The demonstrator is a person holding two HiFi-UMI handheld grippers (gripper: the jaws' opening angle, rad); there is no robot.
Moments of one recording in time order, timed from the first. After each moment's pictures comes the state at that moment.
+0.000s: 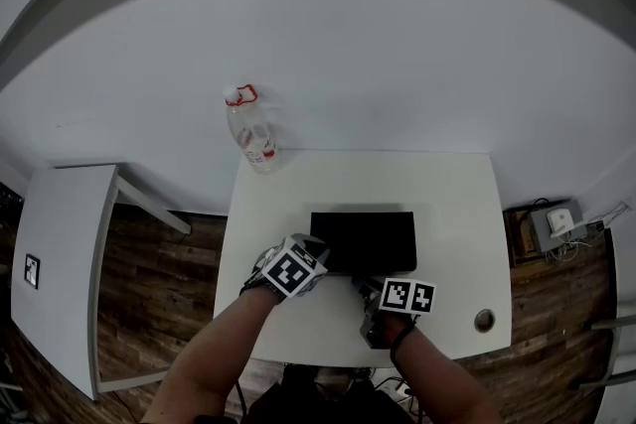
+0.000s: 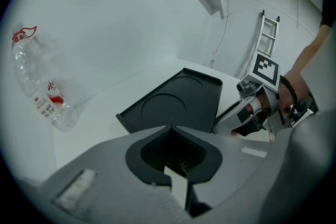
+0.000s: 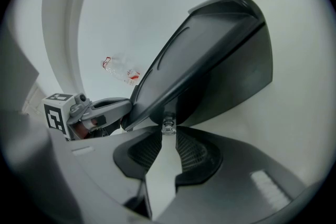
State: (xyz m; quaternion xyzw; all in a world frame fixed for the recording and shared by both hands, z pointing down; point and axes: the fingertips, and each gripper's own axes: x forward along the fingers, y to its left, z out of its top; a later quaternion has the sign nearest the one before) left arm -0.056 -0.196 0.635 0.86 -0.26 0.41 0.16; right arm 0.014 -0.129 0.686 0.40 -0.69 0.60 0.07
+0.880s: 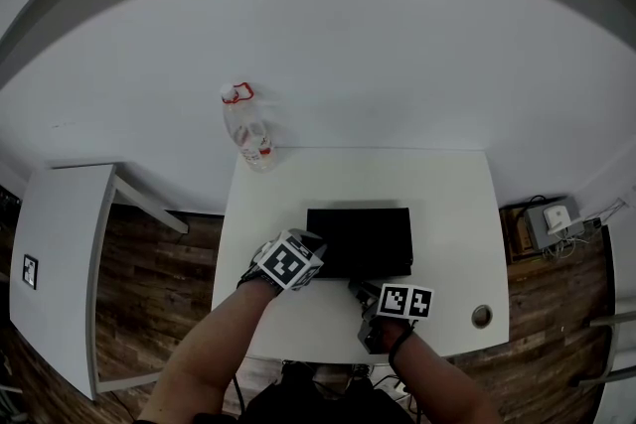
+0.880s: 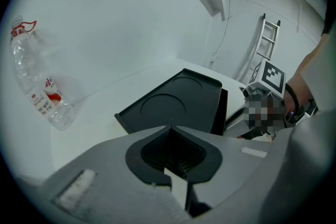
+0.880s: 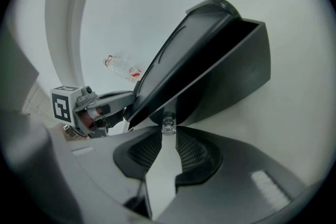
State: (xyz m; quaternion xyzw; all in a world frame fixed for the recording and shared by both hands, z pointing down) left arm -0.054 -0.196 0.631 0.86 -0.25 0.41 0.18; right arm 0.014 -0.108 0.683 0.40 -0.69 0.60 0.07
